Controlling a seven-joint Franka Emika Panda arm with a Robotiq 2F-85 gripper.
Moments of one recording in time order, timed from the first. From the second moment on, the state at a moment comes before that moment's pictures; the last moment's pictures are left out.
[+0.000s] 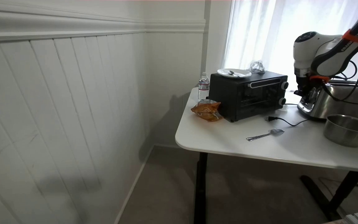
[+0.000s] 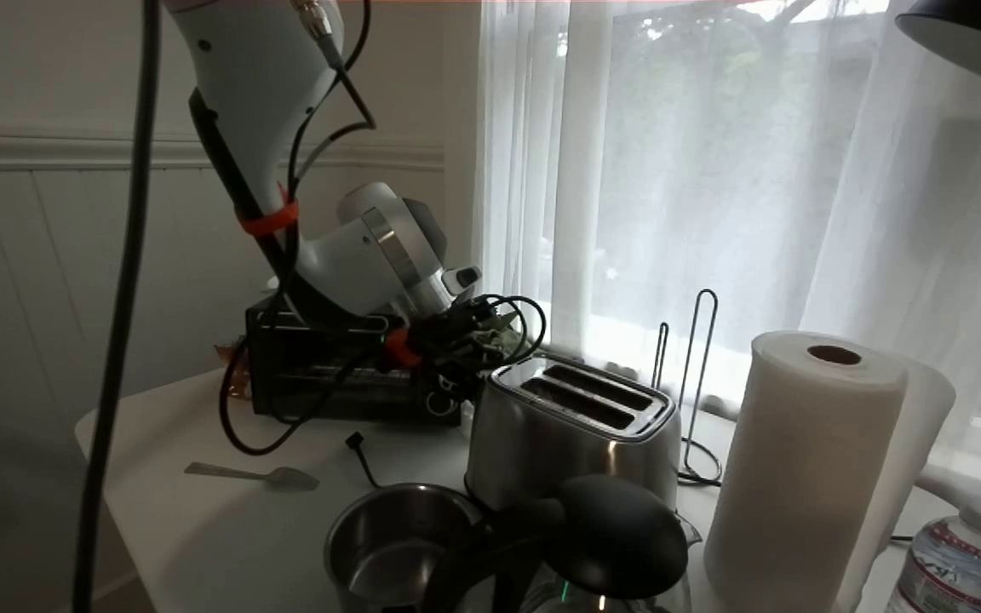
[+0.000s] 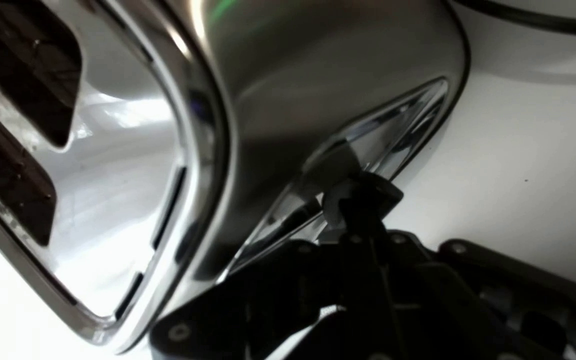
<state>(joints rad) 0.06 0.42 -0.18 -2.10 -0.89 2.55 0.46</state>
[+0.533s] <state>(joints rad) 0.03 0.41 -0.15 -2.12 -0.79 2.59 0.40</state>
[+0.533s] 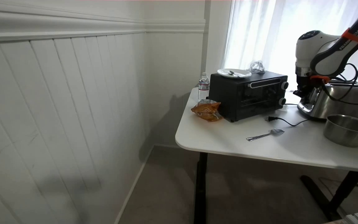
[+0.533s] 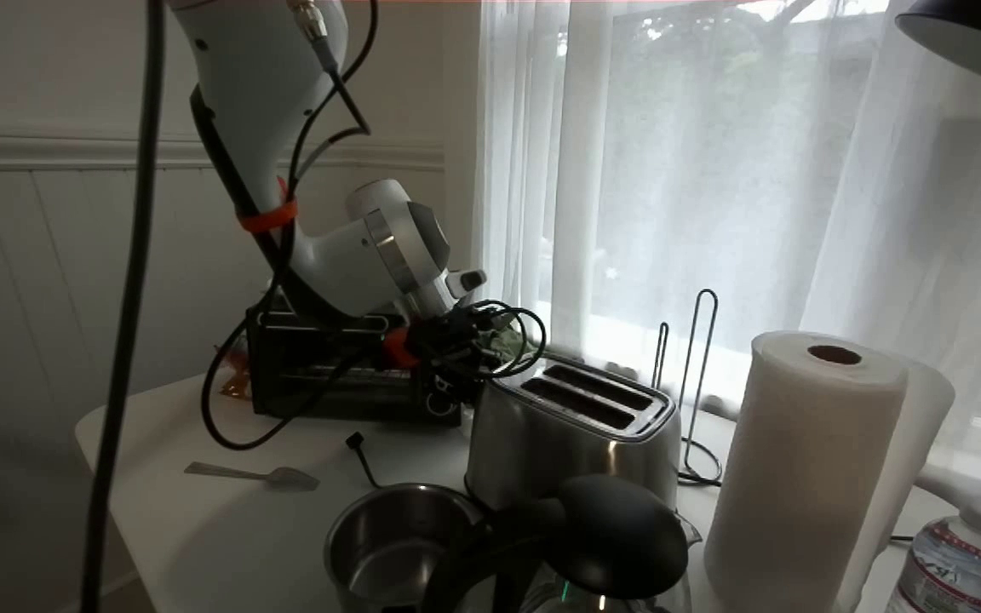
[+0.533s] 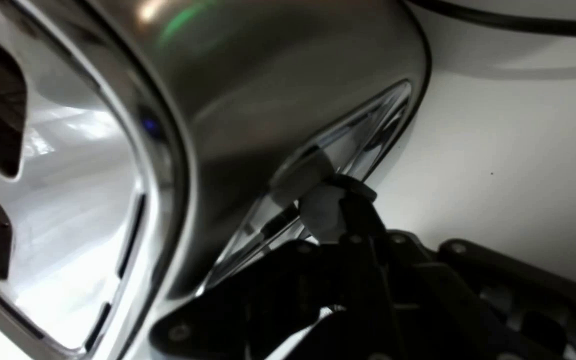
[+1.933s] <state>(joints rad) 0.06 0.27 -0.14 -2.06 -0.59 2.29 0.47</state>
